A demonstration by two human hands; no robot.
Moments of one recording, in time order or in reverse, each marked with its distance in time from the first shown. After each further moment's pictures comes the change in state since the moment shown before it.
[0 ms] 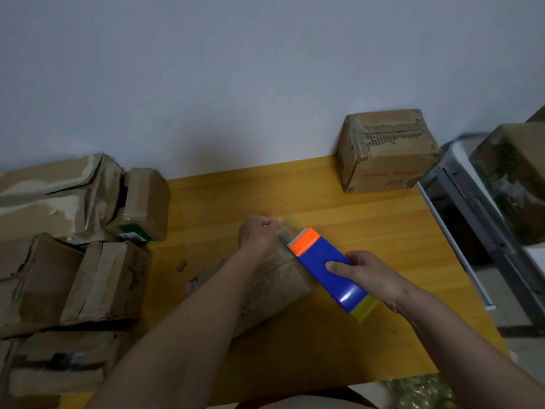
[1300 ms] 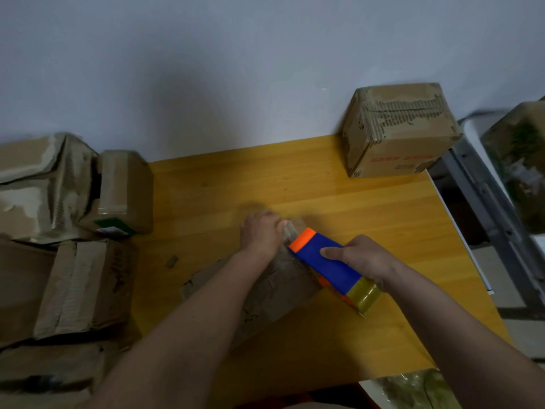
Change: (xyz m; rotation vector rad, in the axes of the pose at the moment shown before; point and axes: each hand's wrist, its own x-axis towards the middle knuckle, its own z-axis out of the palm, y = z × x) left_hand 0.037 -0.037 0.023 0.550 -0.107 0.306; right_hand 0.049 -0.033 0.014 -0.153 0.152 0.301
